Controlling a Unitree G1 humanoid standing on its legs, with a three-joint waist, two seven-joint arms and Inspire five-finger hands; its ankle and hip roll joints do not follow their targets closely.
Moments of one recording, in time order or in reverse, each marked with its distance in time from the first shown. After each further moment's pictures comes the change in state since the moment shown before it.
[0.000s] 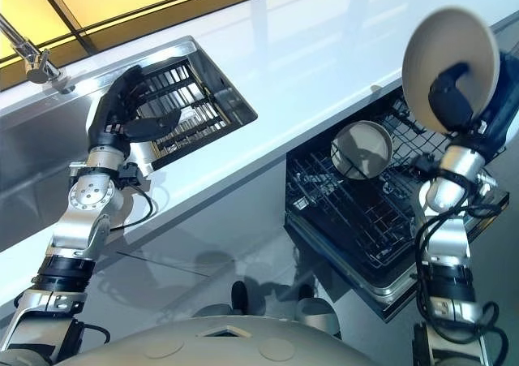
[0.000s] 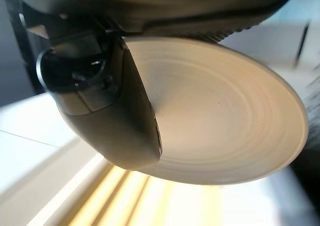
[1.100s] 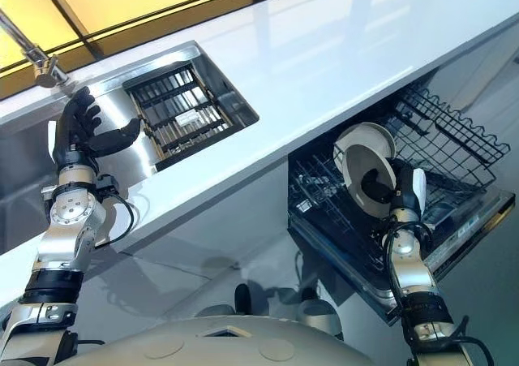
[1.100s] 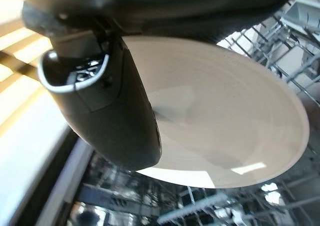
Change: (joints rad) left arm 0.037 -0.003 0.057 0.068 -0.031 -0.028 0.138; right arm -0.002 0.034 0.282 0.362 -0.056 0.159 0.164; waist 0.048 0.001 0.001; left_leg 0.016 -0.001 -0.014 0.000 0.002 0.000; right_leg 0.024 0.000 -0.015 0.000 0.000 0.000
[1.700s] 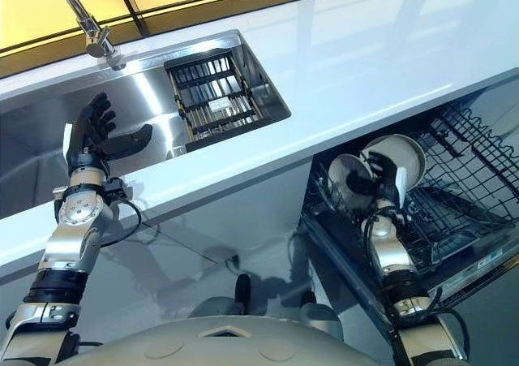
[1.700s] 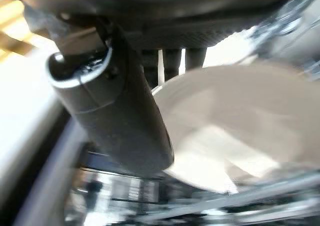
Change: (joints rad) left arm -0.001 -0.015 -0.042 0.013 -0.010 0.008 -0.033; right arm -0.104 0.087 0.074 -0.044 0.155 -0.018 -0.169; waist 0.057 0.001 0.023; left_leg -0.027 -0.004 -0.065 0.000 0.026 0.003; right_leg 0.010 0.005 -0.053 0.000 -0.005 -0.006
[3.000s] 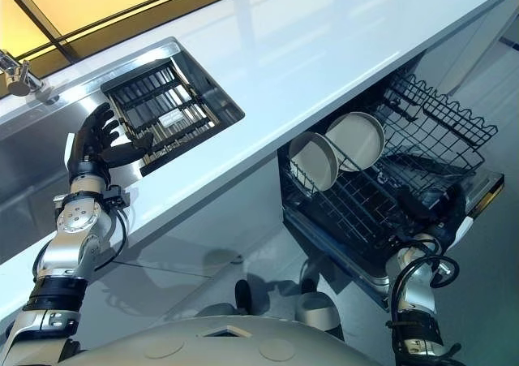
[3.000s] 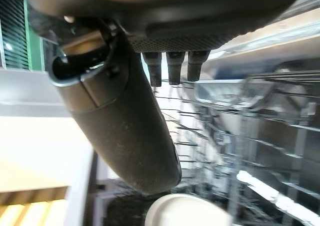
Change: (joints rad) left arm 0.041 -0.001 0.025 0.001 -0.030 0.001 -0.041; right arm 0.212 0.068 -0.307 0.079 0.239 -0.201 0.012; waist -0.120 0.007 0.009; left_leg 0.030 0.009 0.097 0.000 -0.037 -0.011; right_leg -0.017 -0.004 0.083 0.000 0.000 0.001
